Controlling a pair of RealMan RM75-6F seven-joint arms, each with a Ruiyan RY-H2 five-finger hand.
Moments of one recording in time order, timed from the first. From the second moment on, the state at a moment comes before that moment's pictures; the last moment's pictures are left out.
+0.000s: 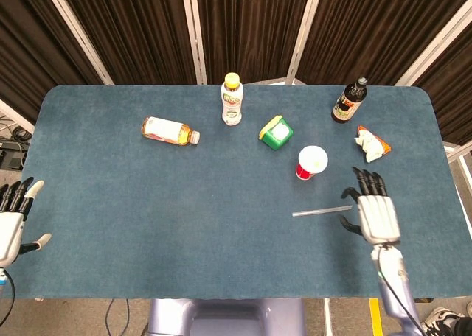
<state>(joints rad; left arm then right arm) -0.11 -1.11 -0.05 -1.63 1.45 1.45 0.14 0.30 -1.38 0.21 -1.71 -1.27 1.30 -0.41</state>
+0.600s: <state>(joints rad) -0.11 -1.11 -0.05 -1.63 1.45 1.45 0.13 0.43 -1.60 0.26 -1.50 -1.04 1.19 -0.52</state>
